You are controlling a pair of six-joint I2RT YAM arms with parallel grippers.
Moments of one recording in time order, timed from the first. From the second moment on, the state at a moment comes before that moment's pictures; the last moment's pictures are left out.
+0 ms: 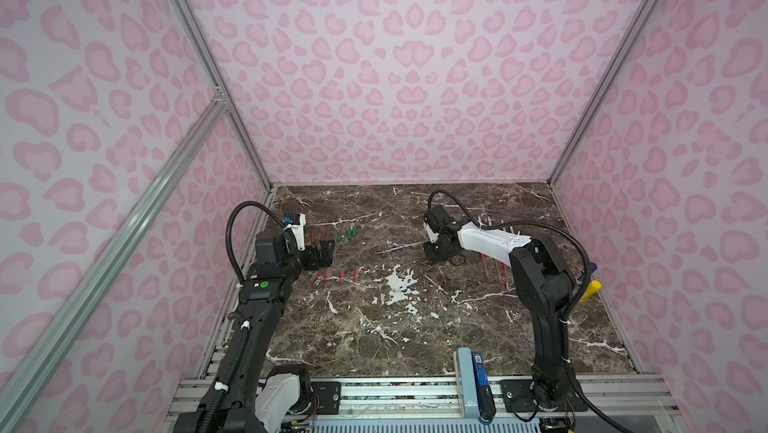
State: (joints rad) left arm 0.06 1.00 0.74 -0.30 0.34 -0.12; right arm 0.57 2.04 1.46 -0.66 0.00 0.24
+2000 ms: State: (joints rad) left arm -0.07 1.13 0.72 -0.03 0.76 -0.58; right arm 0.99 1.83 1.45 -0.30 -0.16 0.49
